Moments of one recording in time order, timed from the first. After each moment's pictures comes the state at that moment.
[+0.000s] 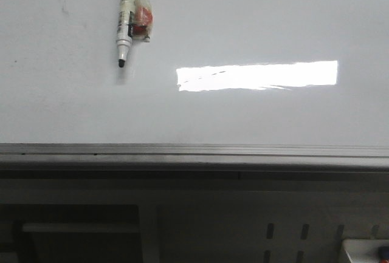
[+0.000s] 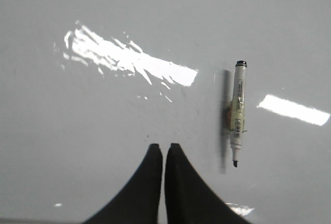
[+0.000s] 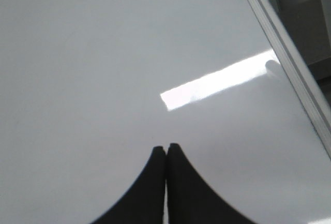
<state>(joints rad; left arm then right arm) -0.14 0.12 -0.27 -0.64 0.37 0.21 -0.02 0.03 -0.20 0.10 0.20 0.26</state>
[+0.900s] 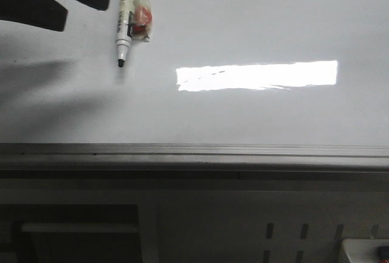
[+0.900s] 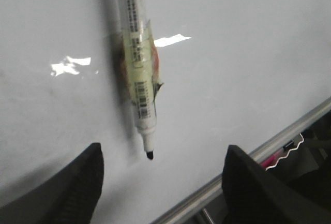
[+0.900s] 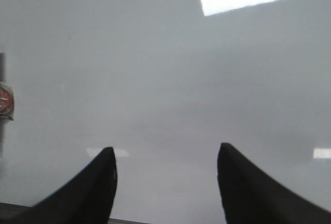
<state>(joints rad) -0.52 1.11 -0.75 -0.86 0.39 0.59 0.24 0.41 -0.47 0.10 0.39 0.16</state>
